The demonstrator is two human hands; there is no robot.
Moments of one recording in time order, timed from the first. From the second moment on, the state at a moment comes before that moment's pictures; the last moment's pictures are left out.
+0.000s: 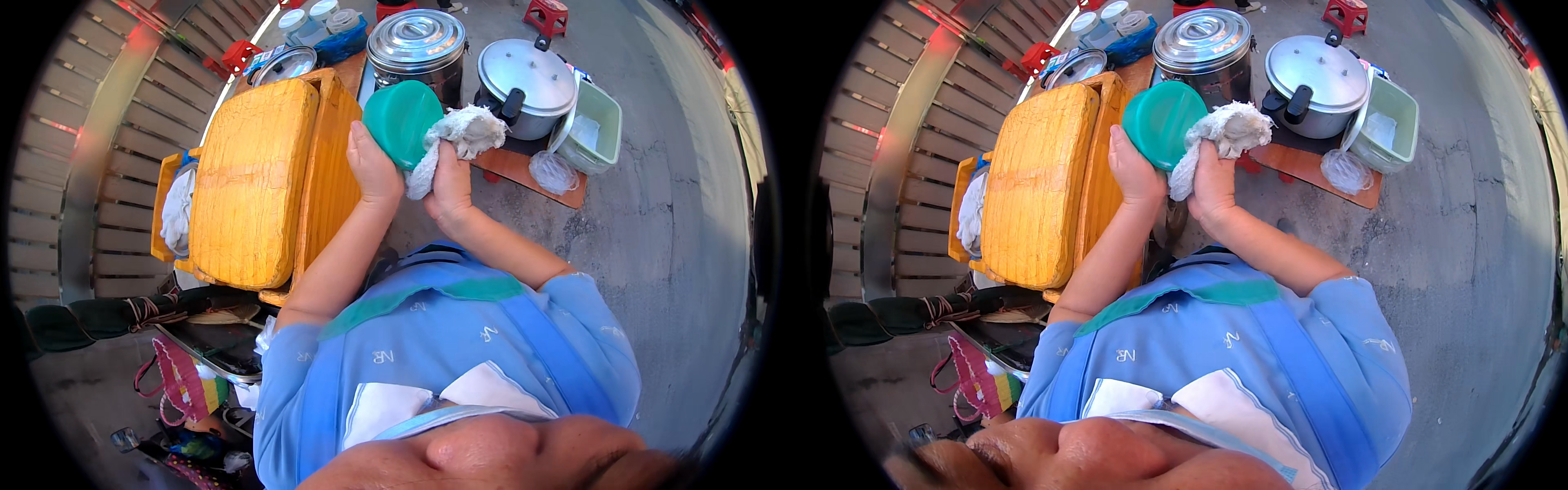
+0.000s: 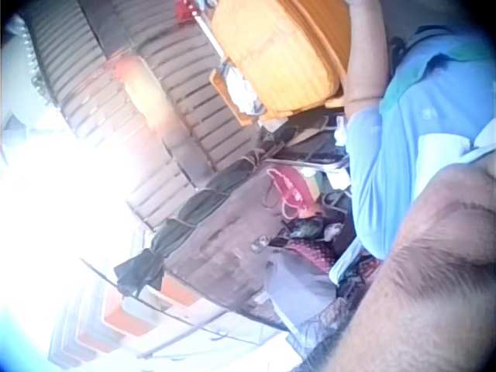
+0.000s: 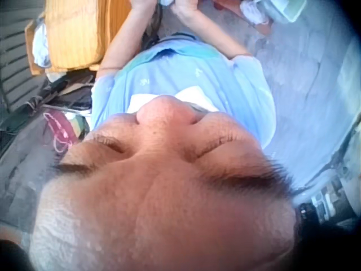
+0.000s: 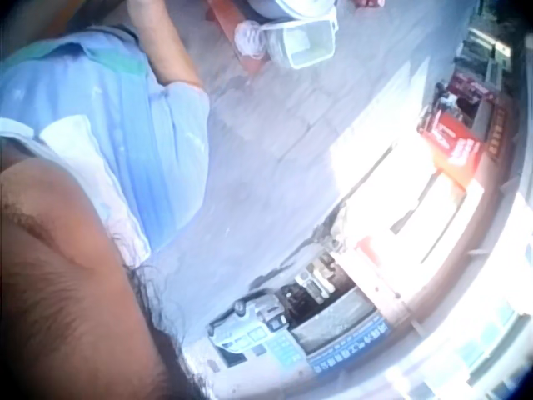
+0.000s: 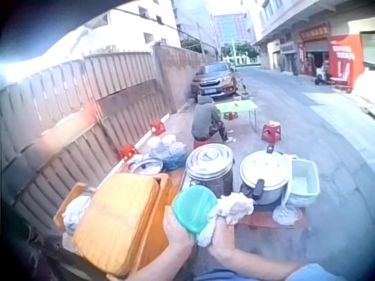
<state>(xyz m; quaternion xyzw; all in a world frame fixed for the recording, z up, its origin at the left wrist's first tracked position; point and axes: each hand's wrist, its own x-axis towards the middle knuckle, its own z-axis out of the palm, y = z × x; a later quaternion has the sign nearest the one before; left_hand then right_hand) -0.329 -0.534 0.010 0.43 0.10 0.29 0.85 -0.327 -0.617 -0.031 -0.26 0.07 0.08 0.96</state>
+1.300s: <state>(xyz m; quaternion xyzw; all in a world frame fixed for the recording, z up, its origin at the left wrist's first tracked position) -0.420 -0.426 0.006 0.58 0.30 0.21 0.73 -0.115 -0.546 0.007 -0.64 -0.66 0.03 0.40</state>
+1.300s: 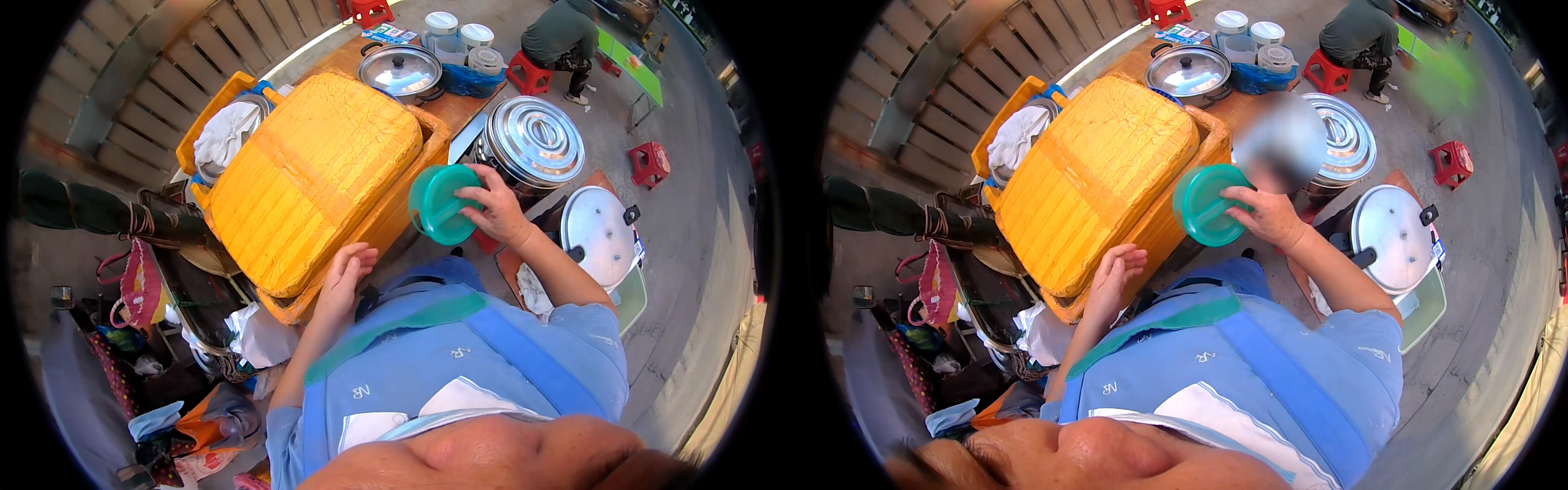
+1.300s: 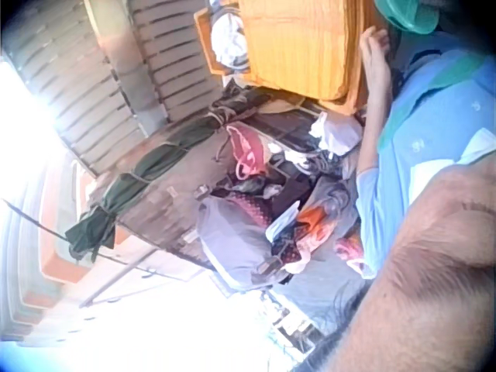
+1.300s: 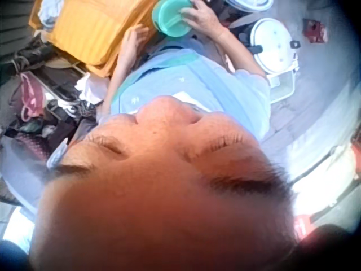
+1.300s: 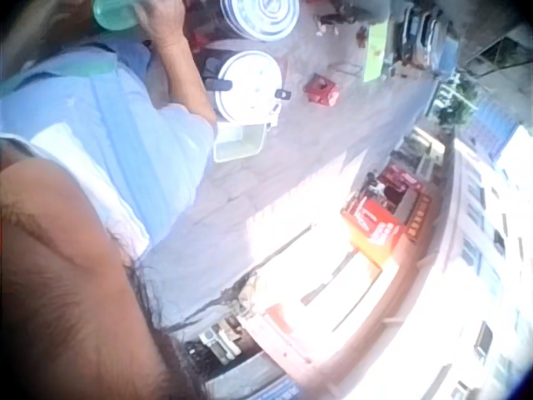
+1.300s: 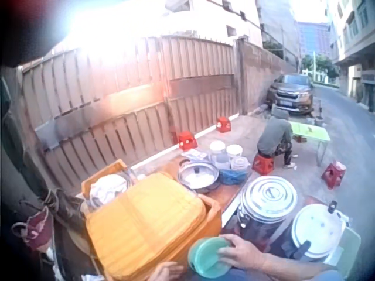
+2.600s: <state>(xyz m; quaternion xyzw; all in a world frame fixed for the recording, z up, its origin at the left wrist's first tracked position) -0.411 -0.806 -0.128 0.07 0.87 -0.03 0.48 0.271 -0.093 -0.119 -0.76 -0.57 -0.01 0.33</state>
